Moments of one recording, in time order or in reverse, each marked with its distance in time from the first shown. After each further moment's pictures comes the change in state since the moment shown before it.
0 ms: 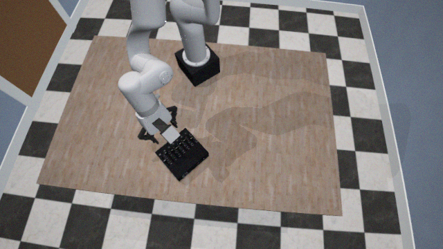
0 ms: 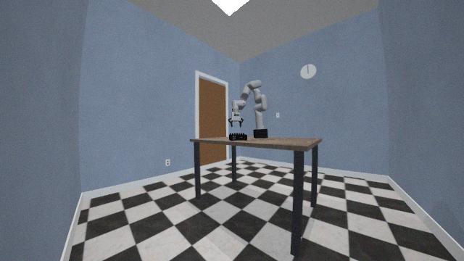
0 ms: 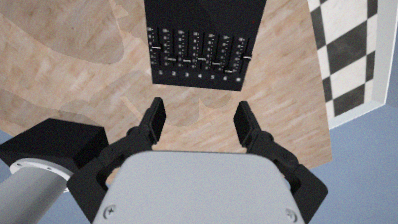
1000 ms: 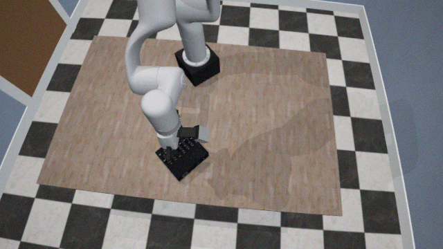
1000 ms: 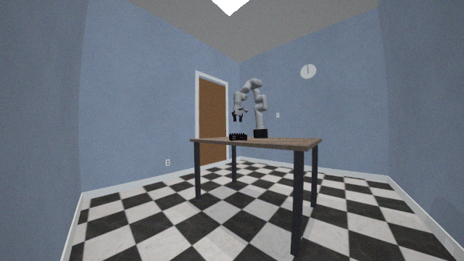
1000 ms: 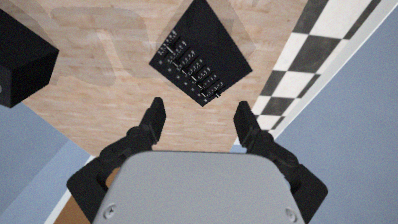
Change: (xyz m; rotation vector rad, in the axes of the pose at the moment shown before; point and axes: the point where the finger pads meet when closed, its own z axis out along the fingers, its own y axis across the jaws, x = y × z) arm 0.084 -0.002 -0.031 0.095 -0.221 -0.699
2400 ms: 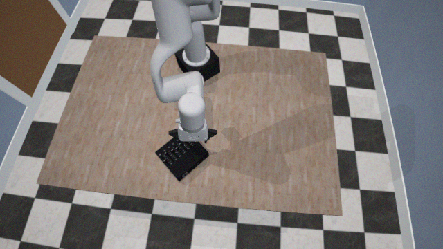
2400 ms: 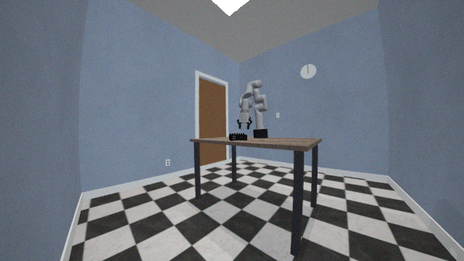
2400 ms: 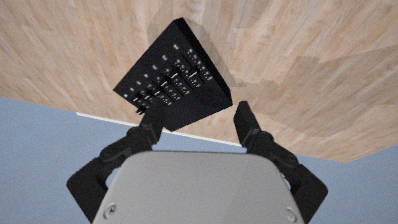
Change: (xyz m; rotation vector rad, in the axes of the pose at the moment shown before) arm 0.048 -0.036 0.074 0.054 -0.076 -1.693
